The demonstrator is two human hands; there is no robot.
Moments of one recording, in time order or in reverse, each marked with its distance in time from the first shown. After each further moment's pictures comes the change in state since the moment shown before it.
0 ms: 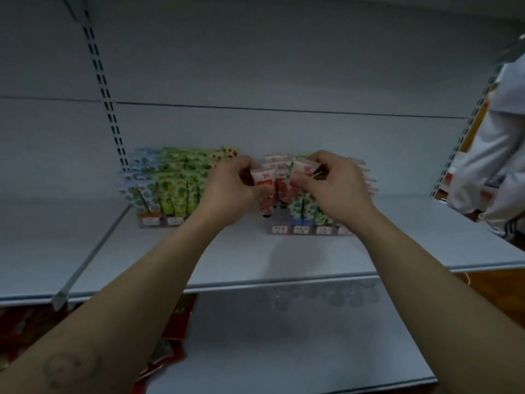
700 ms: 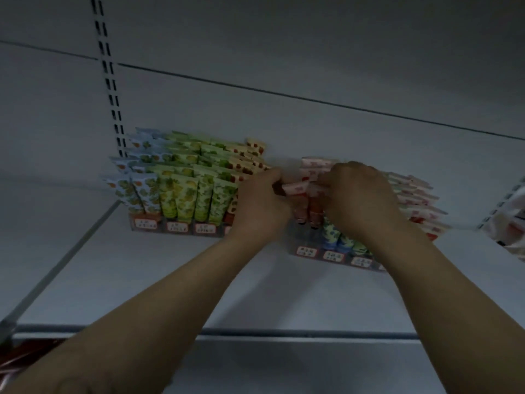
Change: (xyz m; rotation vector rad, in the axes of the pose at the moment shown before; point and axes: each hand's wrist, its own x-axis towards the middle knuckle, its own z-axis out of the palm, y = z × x) left_hand 0.042 -0.066 0.038 -0.132 0.103 0.046; right_hand 0.062 0.014 0.057 -0.921 -0.206 -0.217
